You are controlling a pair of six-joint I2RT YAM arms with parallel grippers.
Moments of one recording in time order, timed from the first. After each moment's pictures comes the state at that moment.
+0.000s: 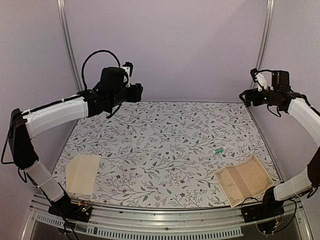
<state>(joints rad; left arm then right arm) -0.68 1.62 1.39 -0.11 -0.40 -0.21 -0.01 1.34 1.22 -0.37 -0.26 -0.20</state>
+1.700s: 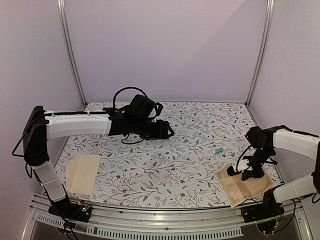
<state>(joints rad) -0.89 1.77 1.32 -0.25 0.05 -0.66 0.24 1.26 0.68 -1.03 -0.19 -1.40</state>
